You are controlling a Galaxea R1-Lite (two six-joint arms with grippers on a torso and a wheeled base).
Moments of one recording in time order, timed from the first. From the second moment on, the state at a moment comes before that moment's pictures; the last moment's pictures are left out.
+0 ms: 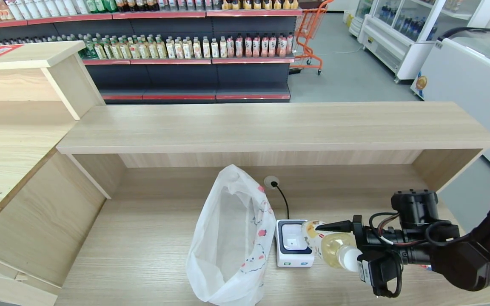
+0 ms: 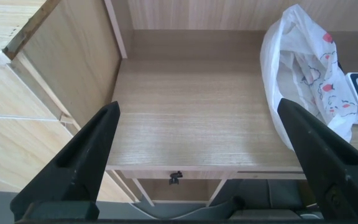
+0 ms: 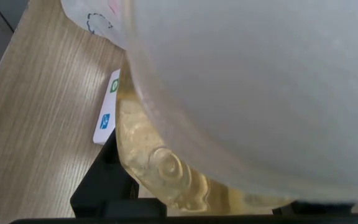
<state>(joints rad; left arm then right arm) 0.00 0.00 0.00 0.00 0.00 0.00 0.21 1.99 -0.50 -0.91 0.86 -1.69</state>
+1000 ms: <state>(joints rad) 0.00 0.00 0.00 0.00 0.00 0.00 0.21 2.10 -0.58 -0.92 0.89 -1.79</state>
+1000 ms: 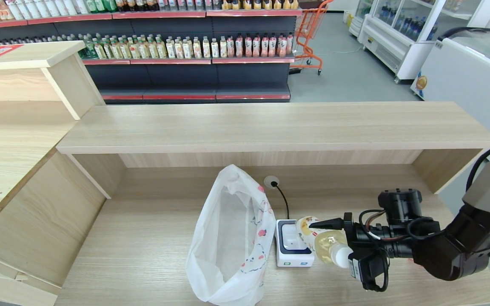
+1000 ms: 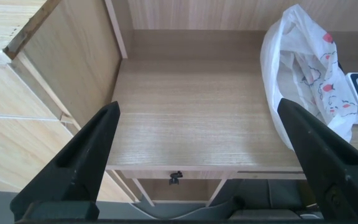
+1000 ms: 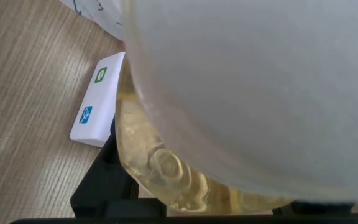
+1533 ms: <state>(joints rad) 0.00 0.00 0.00 0.00 0.00 0.00 0.21 2.14 -0.60 -1.03 0.89 -1.81</state>
